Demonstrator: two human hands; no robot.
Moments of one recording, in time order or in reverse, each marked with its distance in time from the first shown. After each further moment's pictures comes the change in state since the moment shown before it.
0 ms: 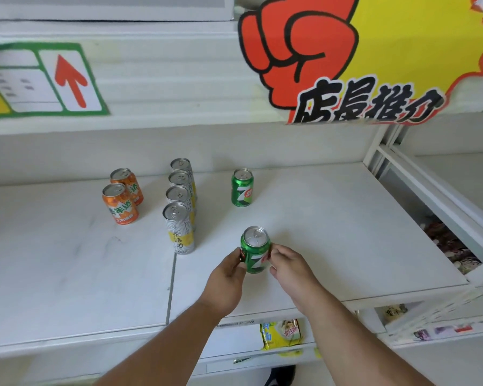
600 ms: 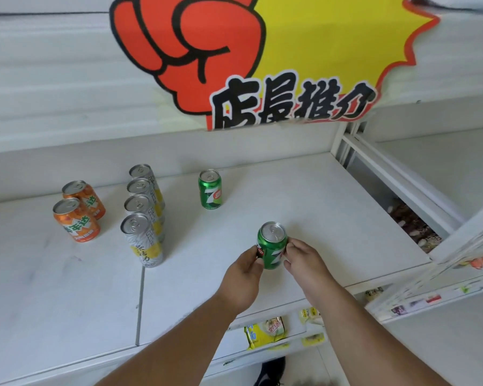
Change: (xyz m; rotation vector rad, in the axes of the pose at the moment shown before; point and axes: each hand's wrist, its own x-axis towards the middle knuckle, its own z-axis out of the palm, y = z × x) left_hand 0.021 0.033 0.075 0.031 -0.173 0.007; right_hand 0.001 0.012 -0.075 0.128 0.196 0.080
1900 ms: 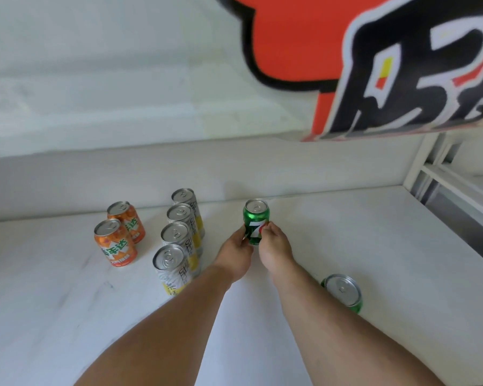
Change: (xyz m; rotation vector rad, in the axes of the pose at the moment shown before) left_hand 0.153 -0.018 -0.126 0.064 0.182 -0.007; right_hand 0.122 -0.081 0.170 0.010 -0.021 -0.138
